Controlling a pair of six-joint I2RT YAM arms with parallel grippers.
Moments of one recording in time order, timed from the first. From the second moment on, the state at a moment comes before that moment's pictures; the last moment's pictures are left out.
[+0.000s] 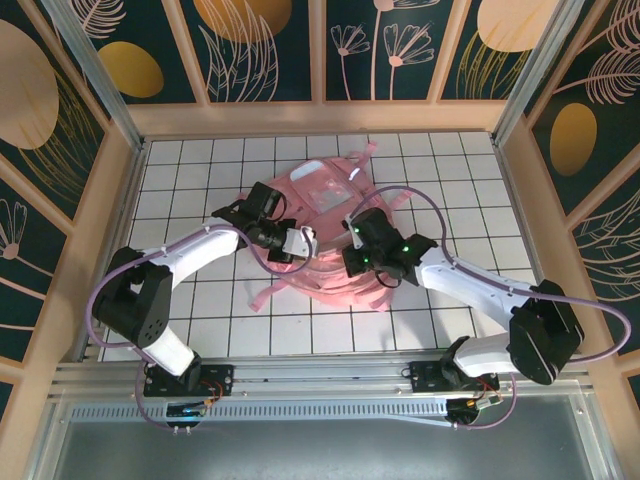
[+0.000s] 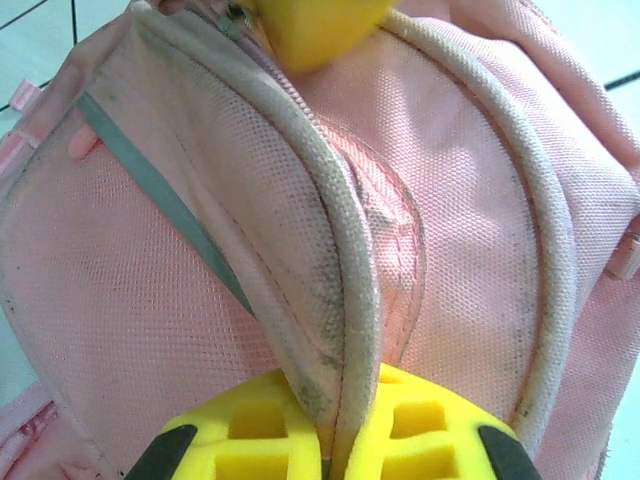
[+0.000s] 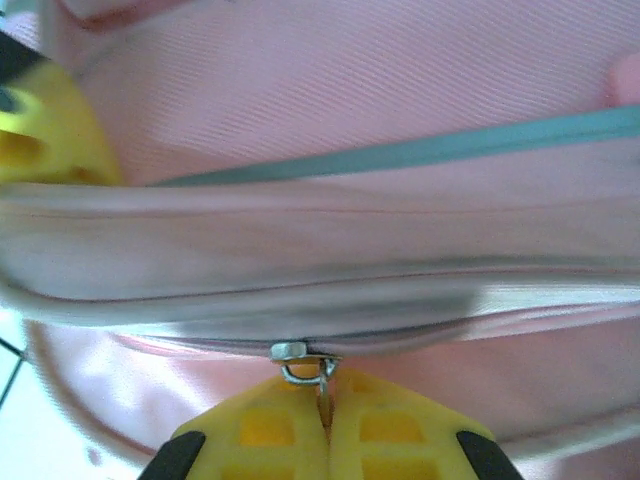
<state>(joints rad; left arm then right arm) -0.53 1.62 1.07 -0.46 0.61 1.23 0.76 1.33 0.89 -0.47 -0.01 0.32</state>
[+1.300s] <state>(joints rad) -0.54 1.45 0.85 -0.35 0.54 0.98 0.82 1.59 0.98 -0.31 -0.34 0.29</state>
